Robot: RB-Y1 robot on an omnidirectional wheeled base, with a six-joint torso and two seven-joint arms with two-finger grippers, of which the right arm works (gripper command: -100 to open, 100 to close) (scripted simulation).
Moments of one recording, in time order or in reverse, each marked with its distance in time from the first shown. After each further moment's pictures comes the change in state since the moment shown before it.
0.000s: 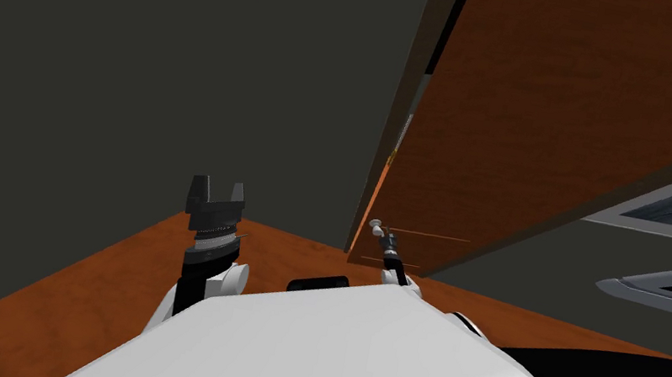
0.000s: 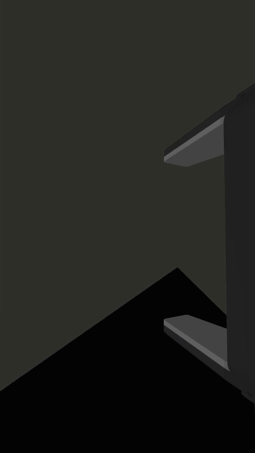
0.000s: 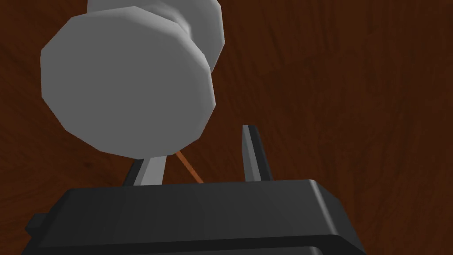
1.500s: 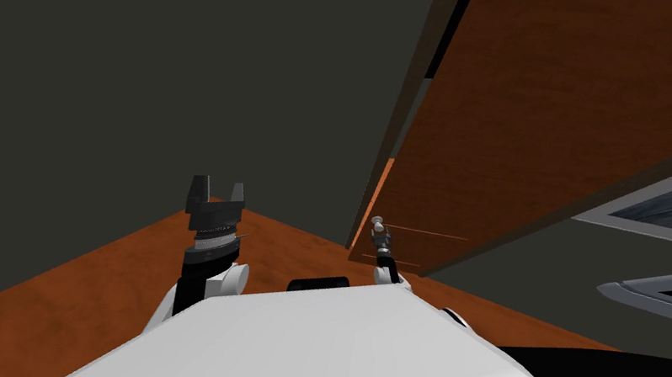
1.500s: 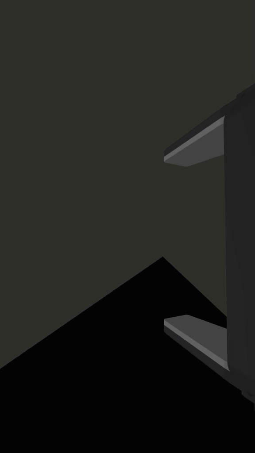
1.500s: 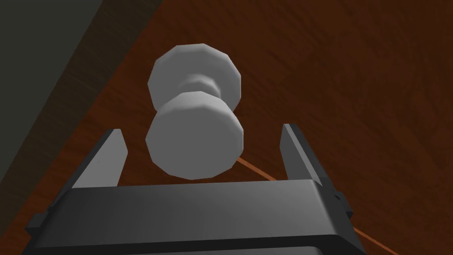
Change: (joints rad) arm -0.014 0.043 0.073 -0.028 -0.115 0.013 -0.345
